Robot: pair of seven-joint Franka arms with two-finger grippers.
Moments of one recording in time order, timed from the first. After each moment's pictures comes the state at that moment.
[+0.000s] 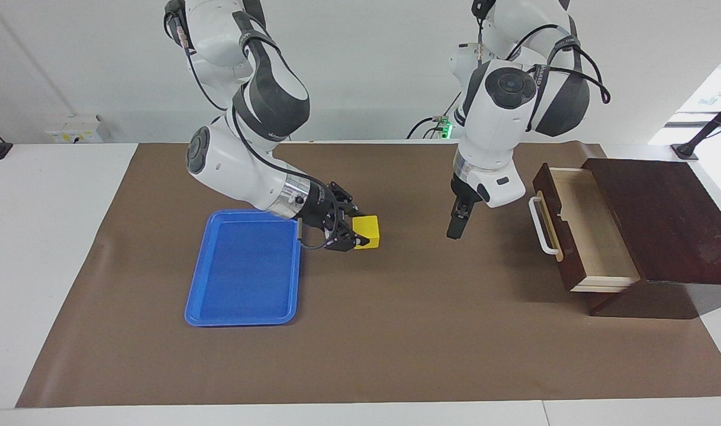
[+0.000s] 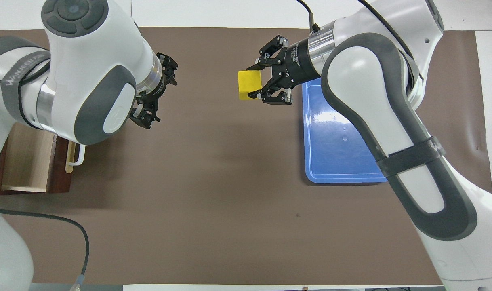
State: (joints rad) left arm -0.31 0.35 -0.18 -1.33 0.06 1.71 -1.68; right arm 0.32 0.48 -0.02 -1.31 0.82 1.91 1.62
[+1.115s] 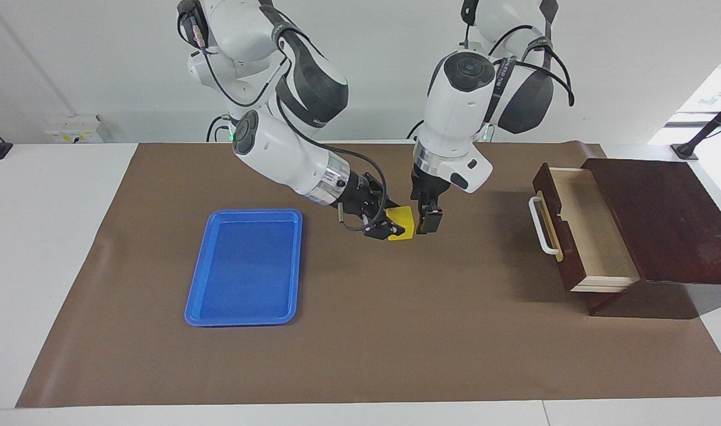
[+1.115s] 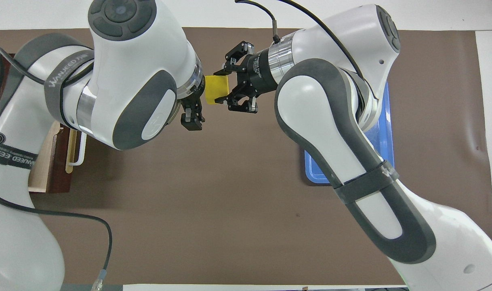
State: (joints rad) left arm -0.41 0.41 -0.17 -1.24 0.02 1.69 -2.09; right arm 0.44 0.48 -0.01 -1.31 0.82 2.05 1.64
